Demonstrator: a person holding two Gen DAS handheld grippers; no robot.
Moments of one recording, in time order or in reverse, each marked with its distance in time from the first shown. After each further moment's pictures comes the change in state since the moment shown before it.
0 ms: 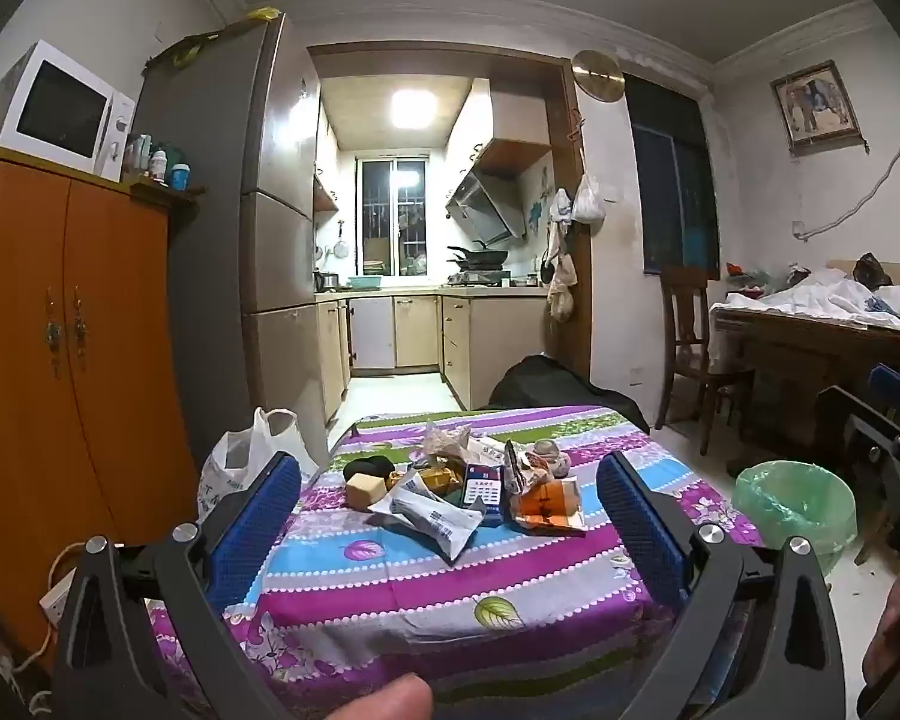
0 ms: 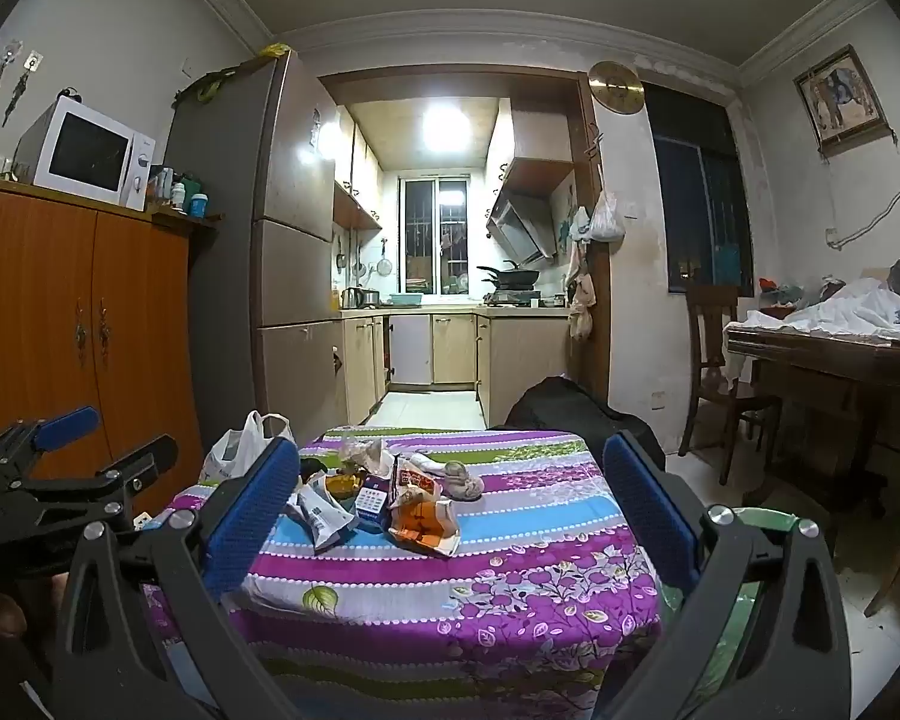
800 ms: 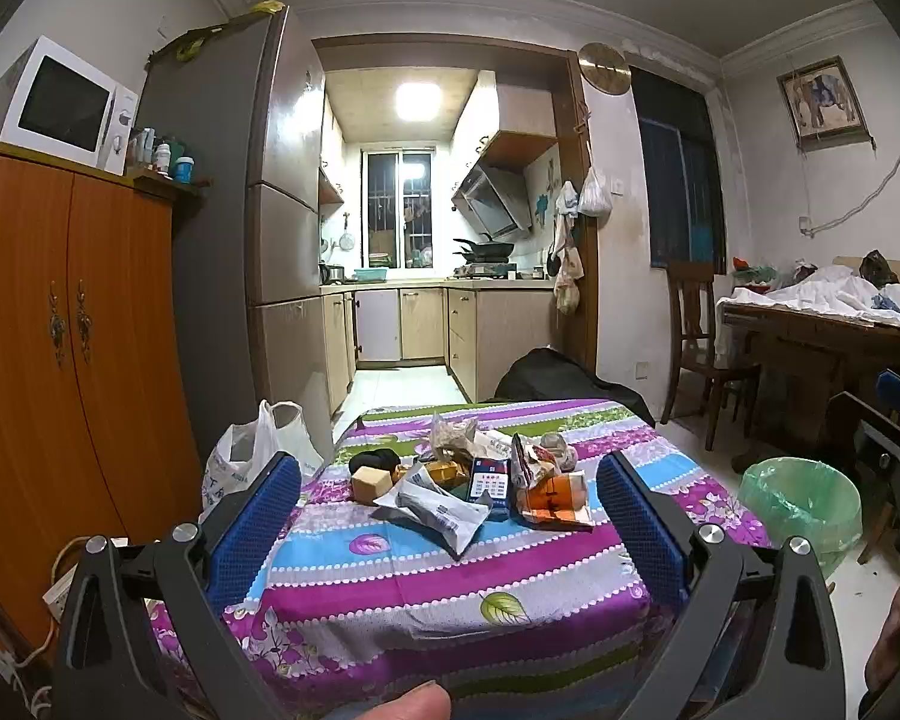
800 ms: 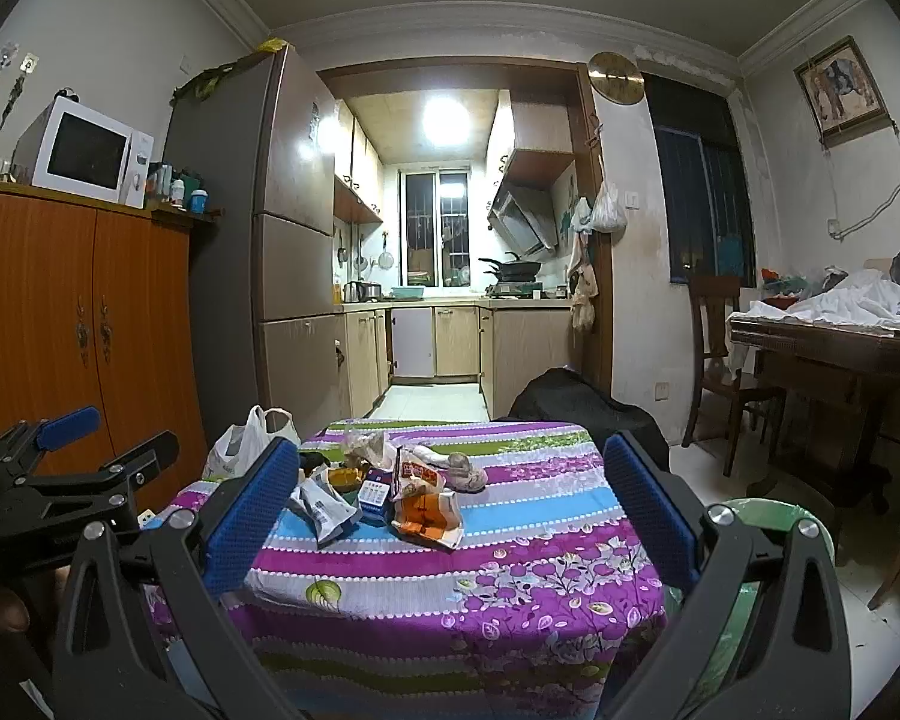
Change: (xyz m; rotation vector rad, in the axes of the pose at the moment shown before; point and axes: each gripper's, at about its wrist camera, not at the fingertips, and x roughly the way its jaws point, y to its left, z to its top) left arm 0.010 0.001 -0.005 -0.016 0.025 0.017; right arm 0.003 0.001 -0.005 0.010 0.007 0.006
